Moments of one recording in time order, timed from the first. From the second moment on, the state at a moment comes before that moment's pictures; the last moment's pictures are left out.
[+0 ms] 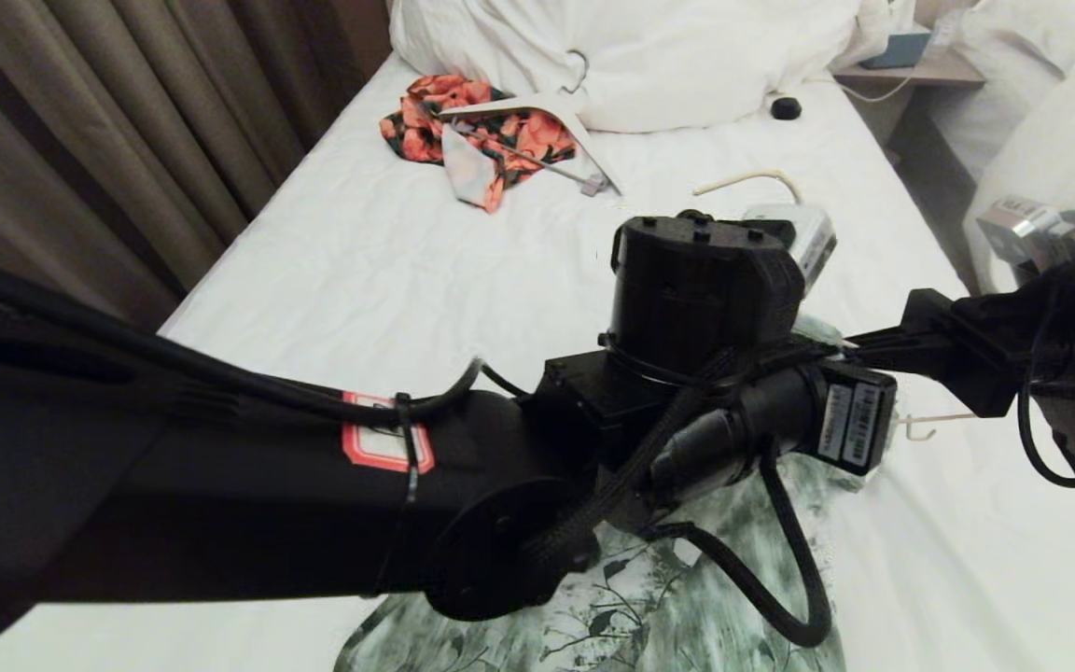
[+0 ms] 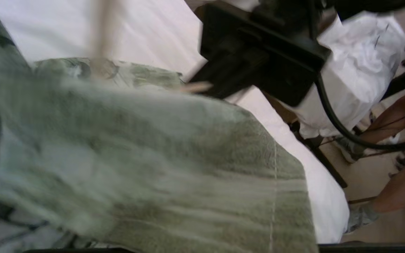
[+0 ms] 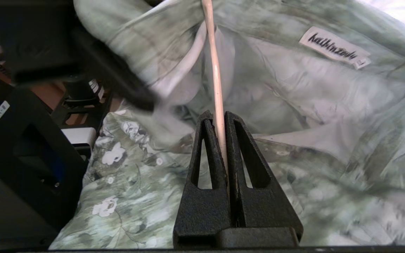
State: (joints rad) left arm -1.10 1.99 -1.43 -0.45 0.09 -0.14; right arm -0.04 1.84 -1.41 0.40 1.49 -0.86
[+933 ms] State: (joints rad) left arm -1.11 1.91 -1.18 -0.46 0.11 -0.05; right arm -0.05 1.82 -1.38 0.40 1.49 -0.87
